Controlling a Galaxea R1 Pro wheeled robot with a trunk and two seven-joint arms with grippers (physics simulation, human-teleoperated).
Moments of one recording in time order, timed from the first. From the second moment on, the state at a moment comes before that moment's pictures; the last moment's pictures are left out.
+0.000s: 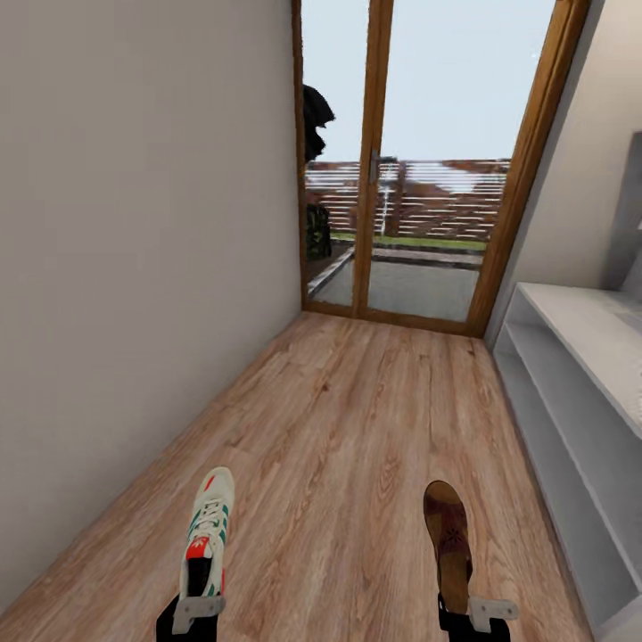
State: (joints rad) left arm -0.27 -0.03 0.18 -0.33 -0.16 -0.52 0.02; right arm -0.39 -0.04 -0.06 -0.08 0.07 -0.59 -0.15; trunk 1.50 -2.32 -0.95
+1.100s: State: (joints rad) left arm -0.27 -0.03 0.18 -0.33 -0.16 -0.52 0.02; right arm -0.39 -0.04 -0.06 -0.08 0.07 -0.59 -0.15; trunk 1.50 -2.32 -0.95
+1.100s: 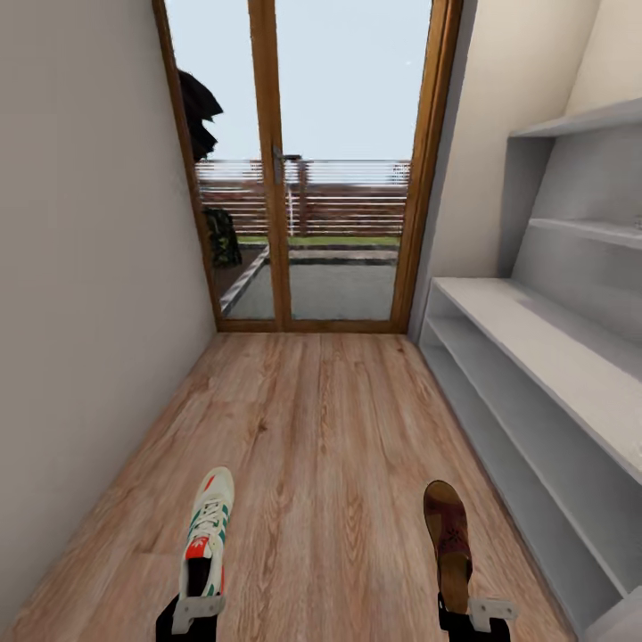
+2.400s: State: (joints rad) left arm -0.27 -0.03 0.18 -0.33 -0.16 -0.52 0.02; right arm -0.39 -0.04 -0.07 -0.08 0.06 -0.59 -0.15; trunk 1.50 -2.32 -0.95
